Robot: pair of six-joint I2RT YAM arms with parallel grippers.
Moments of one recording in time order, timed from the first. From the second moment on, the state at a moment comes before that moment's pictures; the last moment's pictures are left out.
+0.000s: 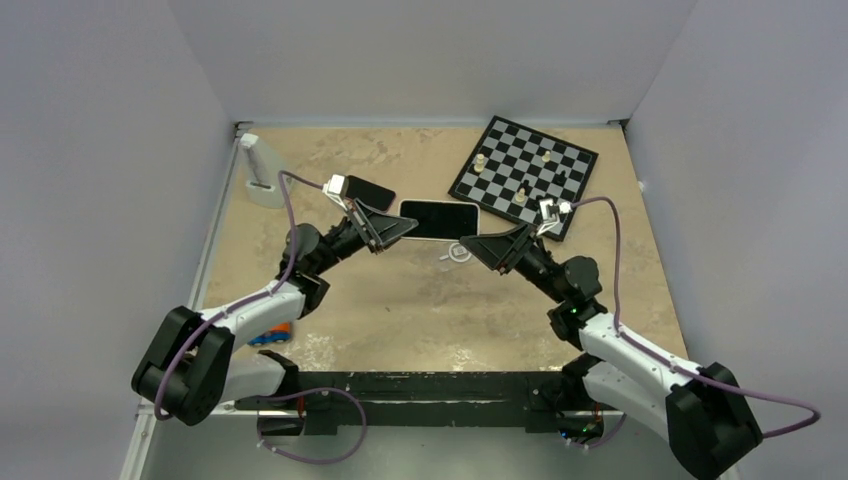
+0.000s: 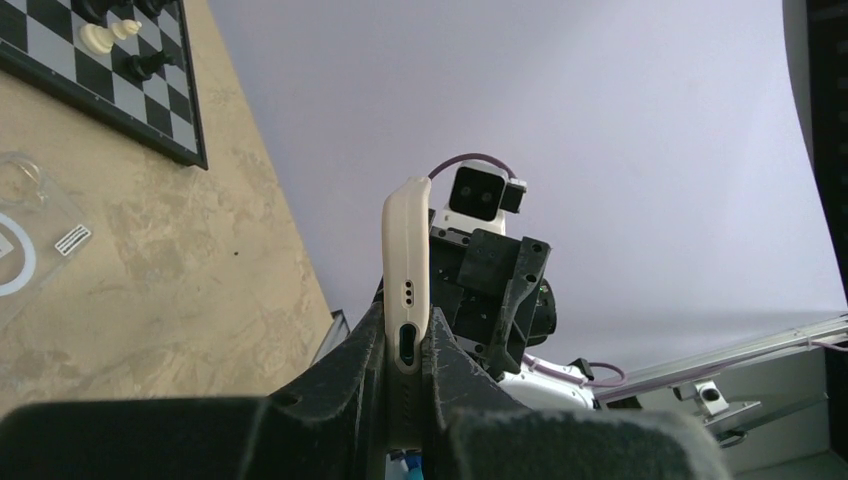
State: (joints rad) left arm -0.46 1.24 0.47 0.97 0.53 -1.39; right arm 0.51 0.91 0.31 0.87 -0.39 1.14
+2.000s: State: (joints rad) left arm -0.54 1.09 0.83 -0.16 0.64 -0.46; right arm 0.24 1.05 0.65 0.12 -0.62 0.54
